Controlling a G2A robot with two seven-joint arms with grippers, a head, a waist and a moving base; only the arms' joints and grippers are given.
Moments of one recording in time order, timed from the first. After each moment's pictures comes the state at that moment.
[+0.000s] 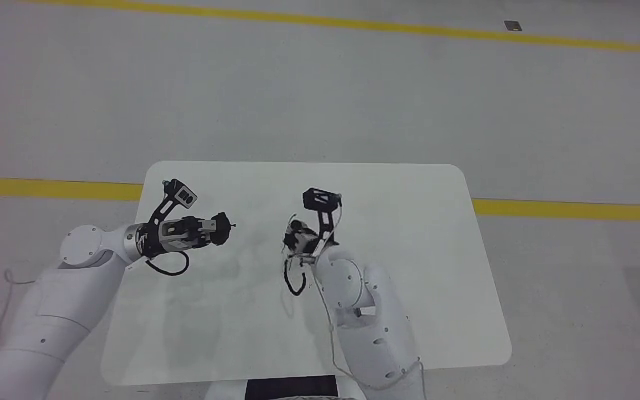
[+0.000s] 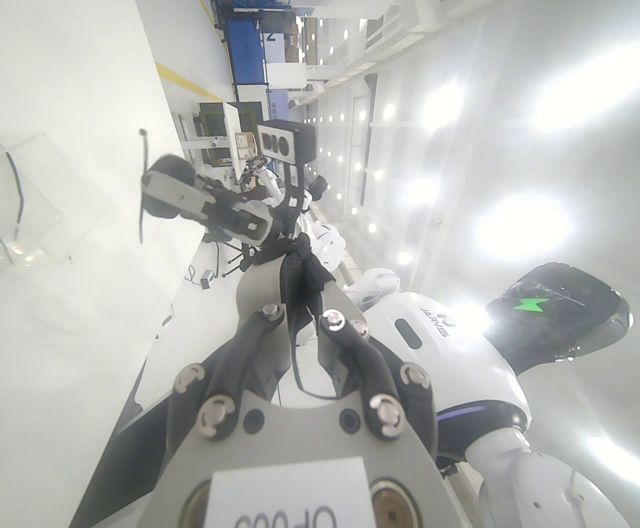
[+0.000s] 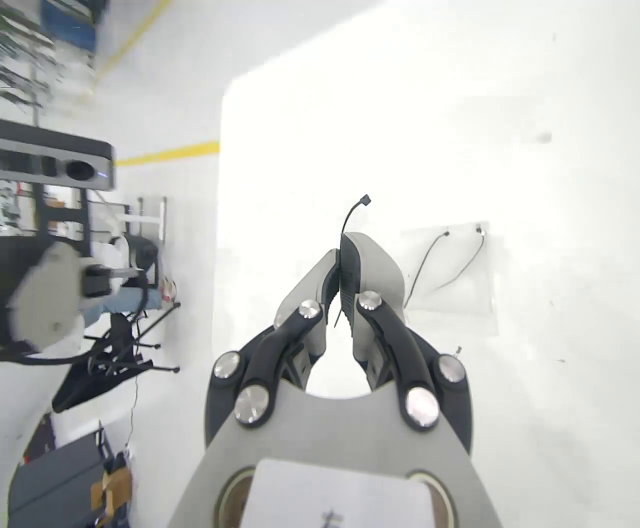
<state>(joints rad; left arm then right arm) 1.27 -1.00 -1.27 -1.24 -0.83 -0.34 -1.39 -1.56 -1.70 1.18 -1.85 -1.16 0.25 0.81</state>
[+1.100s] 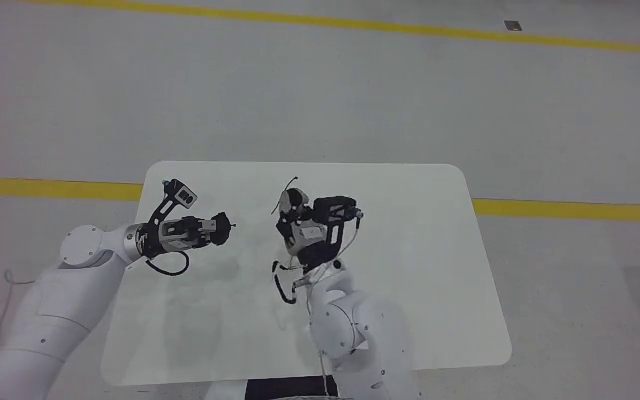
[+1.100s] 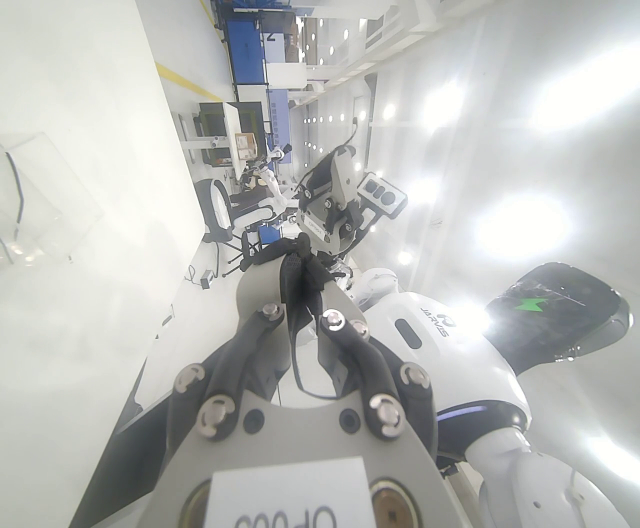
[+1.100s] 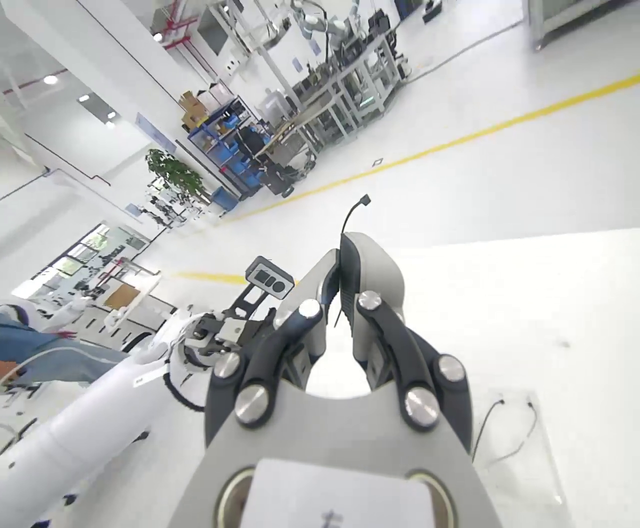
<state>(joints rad) 1.27 -1.00 -1.27 -1.24 -0.83 -0.34 -1.39 -1.69 -1.62 1.02 -1.94 -1.24 0.10 0.08</state>
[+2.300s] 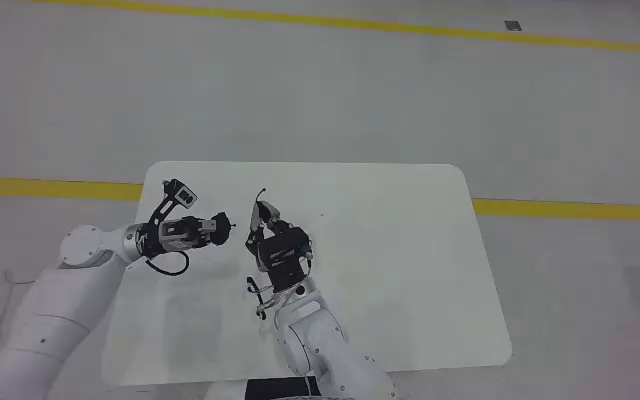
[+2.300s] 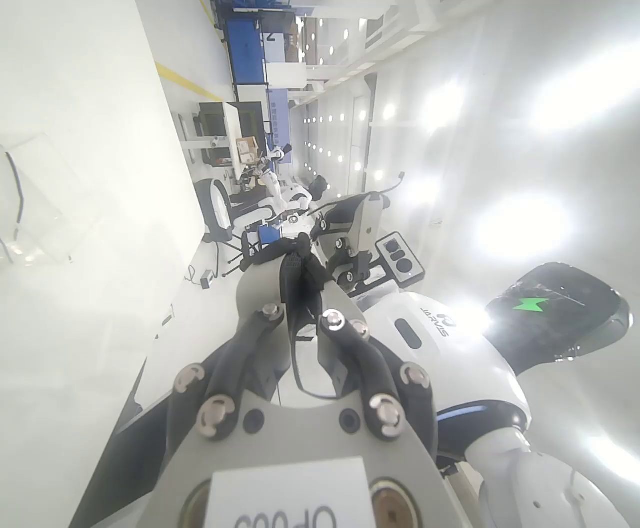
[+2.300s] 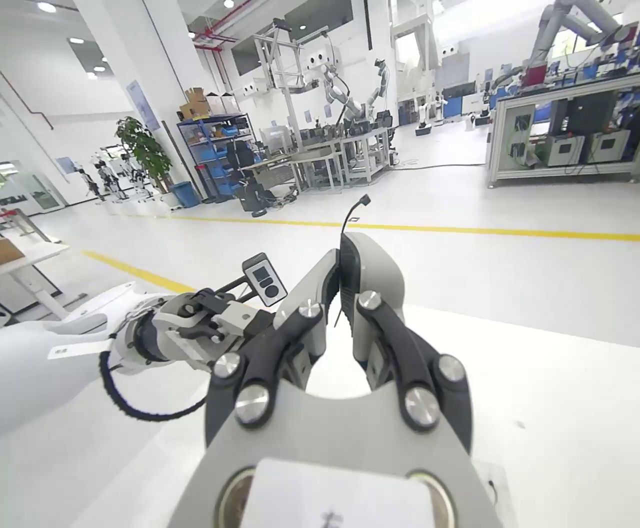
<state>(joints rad) 1.27 -1.00 -1.27 -1.24 -0.83 -0.34 -1.39 -1.57 -1.52 0.77 -1.77 -1.50 0.27 -0.19</state>
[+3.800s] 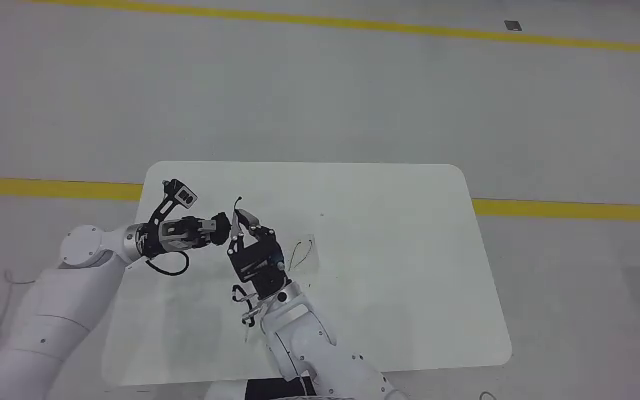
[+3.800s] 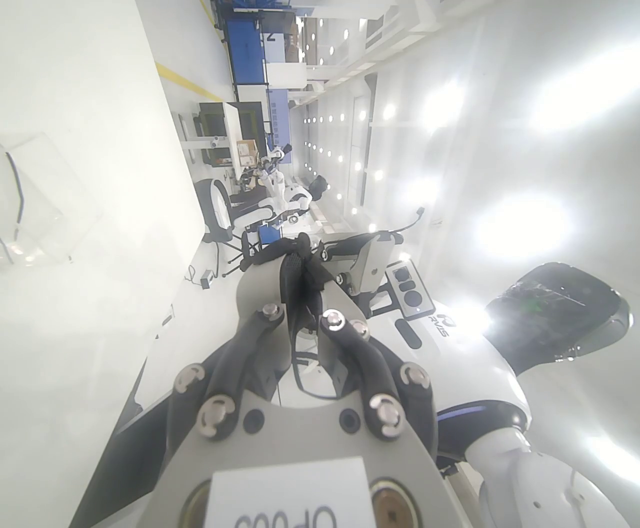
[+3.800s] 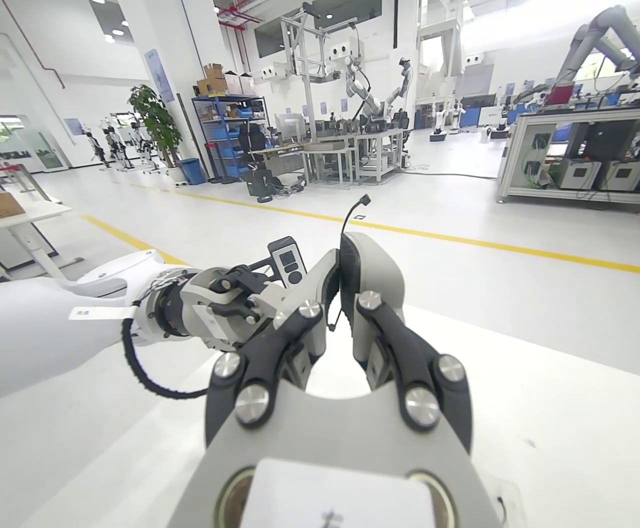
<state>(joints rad) 1.27 -1.00 -1.27 -1.24 -0.83 -0.34 -1.39 -1.49 -1.50 0.67 -1.72 -1.53 0.34 -0.18</state>
